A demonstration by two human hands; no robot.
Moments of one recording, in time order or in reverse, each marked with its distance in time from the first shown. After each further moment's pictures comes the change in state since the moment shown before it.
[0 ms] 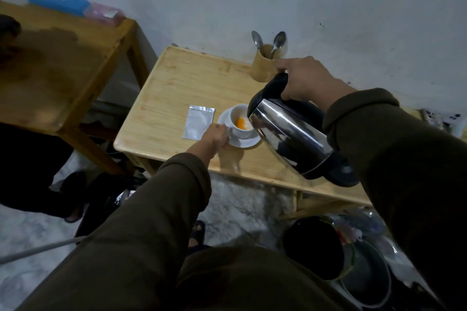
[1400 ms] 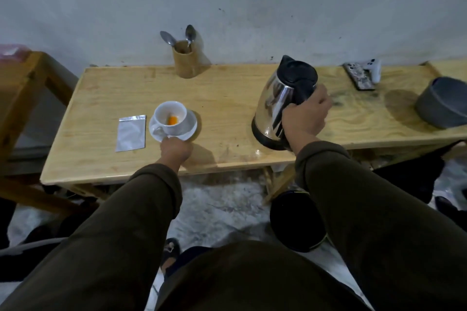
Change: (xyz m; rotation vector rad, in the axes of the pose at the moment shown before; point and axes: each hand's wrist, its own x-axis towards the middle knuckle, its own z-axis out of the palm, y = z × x) left_hand -0.027 -0.030 0.079 0.766 0.214 0.203; right_hand -0.153 0.128 0.104 0.711 0.717 0.991
